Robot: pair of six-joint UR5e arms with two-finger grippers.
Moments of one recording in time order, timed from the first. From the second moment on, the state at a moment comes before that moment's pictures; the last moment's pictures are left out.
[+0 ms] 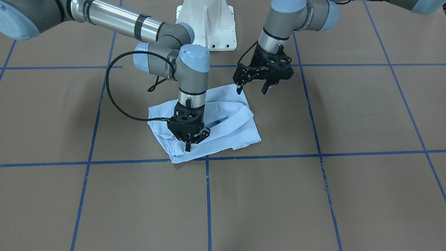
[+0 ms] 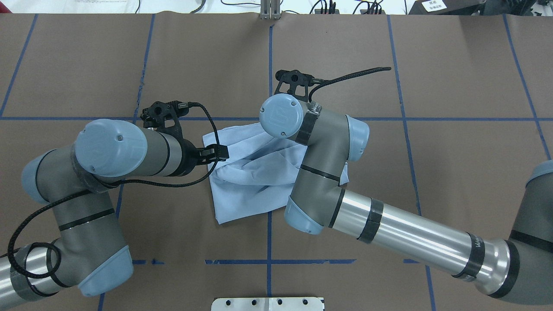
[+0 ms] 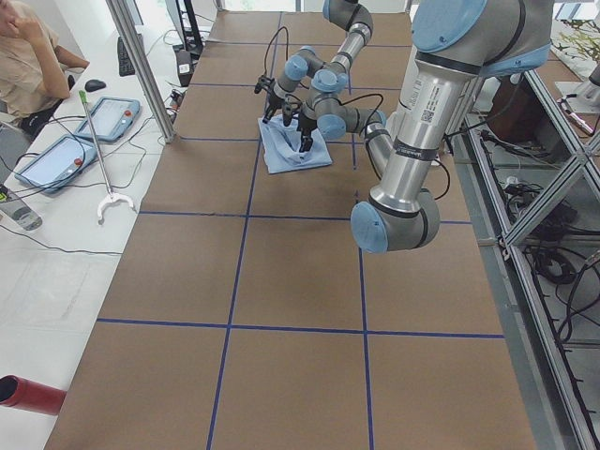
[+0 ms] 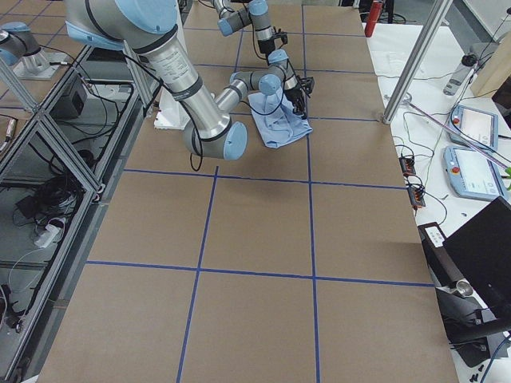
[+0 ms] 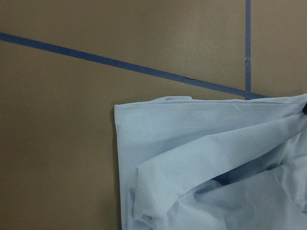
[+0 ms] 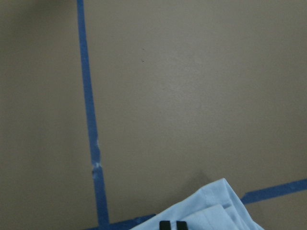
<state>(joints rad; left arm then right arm) -0.50 -2.00 -1.93 -1.82 -1.71 -1.44 0.52 -0.70 1.35 -1.45 1.42 1.40</state>
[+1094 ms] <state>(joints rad) -0.49 -2.05 -1.71 -2.05 -1.71 -1.72 0.62 -0.65 1.37 -1.46 1.68 1.35</state>
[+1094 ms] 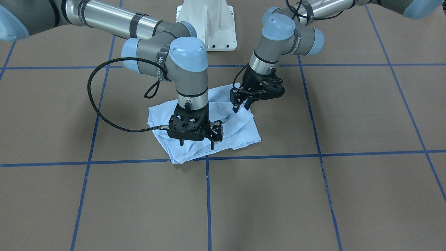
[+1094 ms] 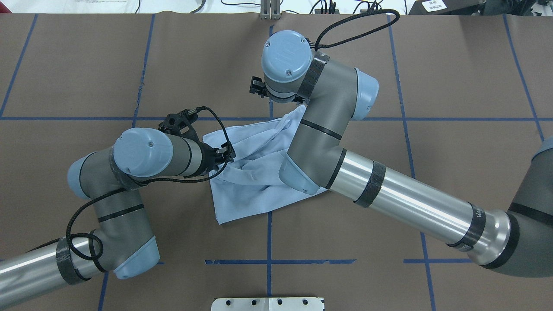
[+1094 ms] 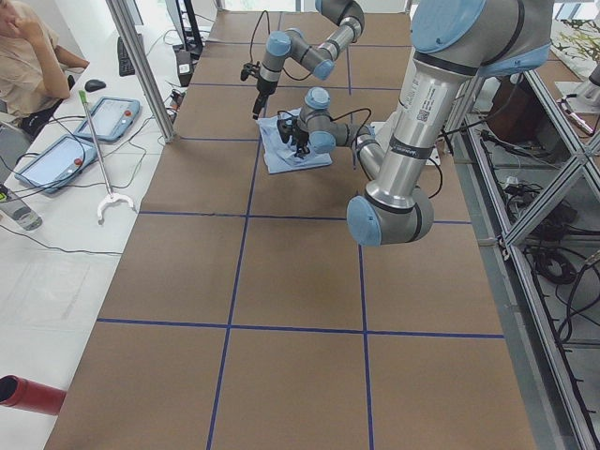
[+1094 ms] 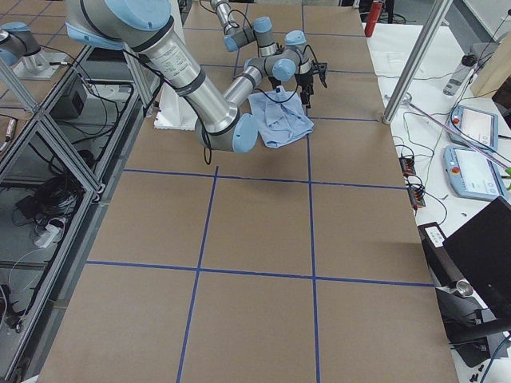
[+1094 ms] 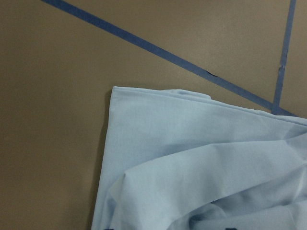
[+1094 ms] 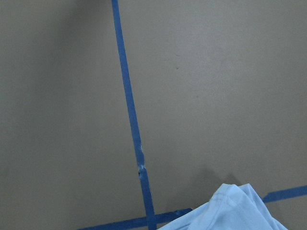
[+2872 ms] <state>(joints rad) -0.60 -2.06 -1.57 -2.06 -1.72 -1.64 0.60 -0.70 1.47 -1.49 1.69 1.36</state>
